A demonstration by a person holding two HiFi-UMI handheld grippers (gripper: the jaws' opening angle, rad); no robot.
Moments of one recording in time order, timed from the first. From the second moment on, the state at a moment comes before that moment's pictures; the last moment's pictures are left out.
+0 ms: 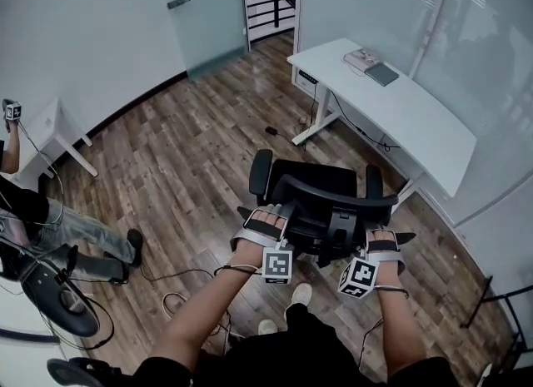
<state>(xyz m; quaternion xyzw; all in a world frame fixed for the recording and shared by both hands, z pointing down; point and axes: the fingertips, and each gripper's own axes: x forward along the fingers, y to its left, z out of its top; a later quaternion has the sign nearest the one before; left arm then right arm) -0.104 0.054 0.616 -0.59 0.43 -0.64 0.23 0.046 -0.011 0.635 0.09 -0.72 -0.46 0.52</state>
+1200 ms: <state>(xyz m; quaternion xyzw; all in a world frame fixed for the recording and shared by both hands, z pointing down) -0.146 -0.105 0.621 -0.60 0.39 -0.65 0.24 0.010 -0.157 0.632 0.08 -0.69 -0.49 0.52</state>
